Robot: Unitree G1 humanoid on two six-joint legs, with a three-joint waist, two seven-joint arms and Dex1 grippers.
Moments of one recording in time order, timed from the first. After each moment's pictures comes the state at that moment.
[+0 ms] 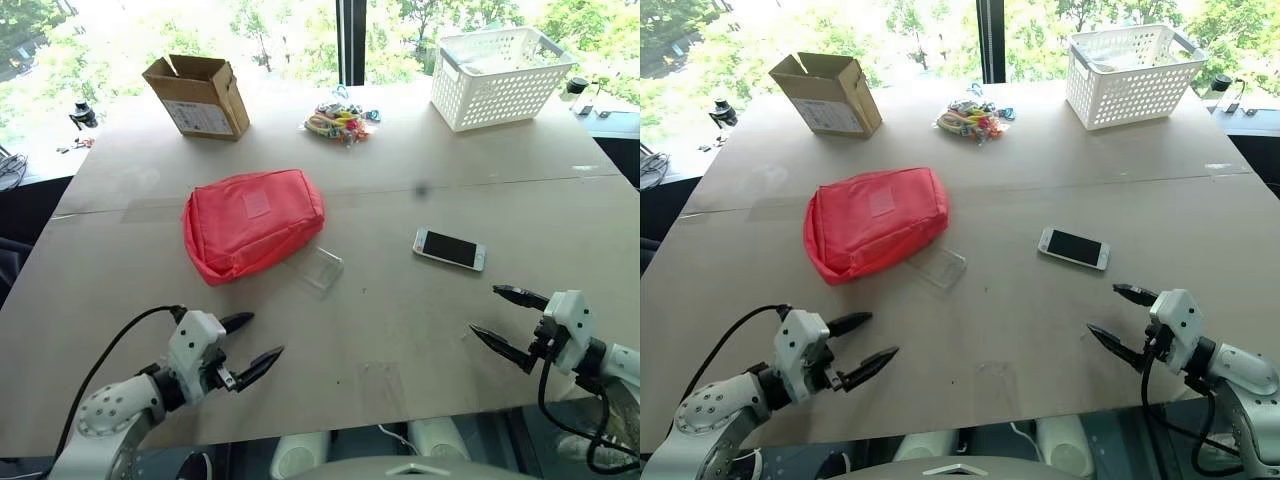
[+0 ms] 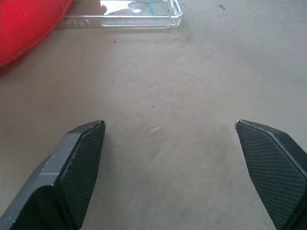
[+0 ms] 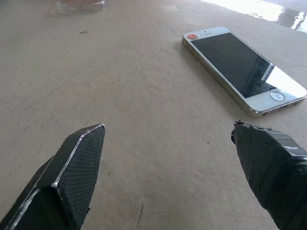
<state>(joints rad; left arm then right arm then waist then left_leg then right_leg) 0.45 0.61 0.24 -0.41 -0.39 0.21 -0.87 0.28 -0.65 -0.20 -0.22 0.42 0.03 0.93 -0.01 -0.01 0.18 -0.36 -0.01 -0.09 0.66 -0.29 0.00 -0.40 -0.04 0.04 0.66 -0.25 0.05</state>
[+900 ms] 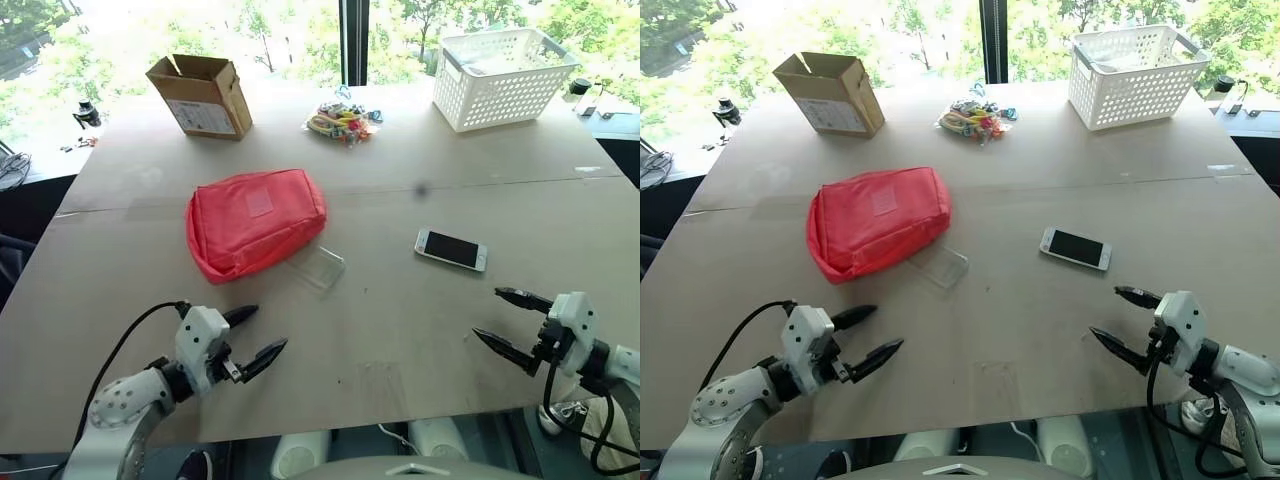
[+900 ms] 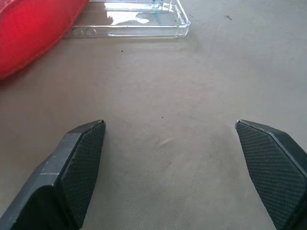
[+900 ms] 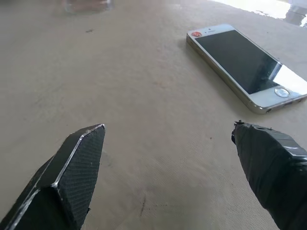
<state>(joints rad) 0.36 0.58 0.21 -0.32 -0.38 0.14 -0.85 0.27 -0.65 -0.21 -0.21 0.45 0.03 0.99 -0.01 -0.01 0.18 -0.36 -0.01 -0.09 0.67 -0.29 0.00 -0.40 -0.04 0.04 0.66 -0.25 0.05</state>
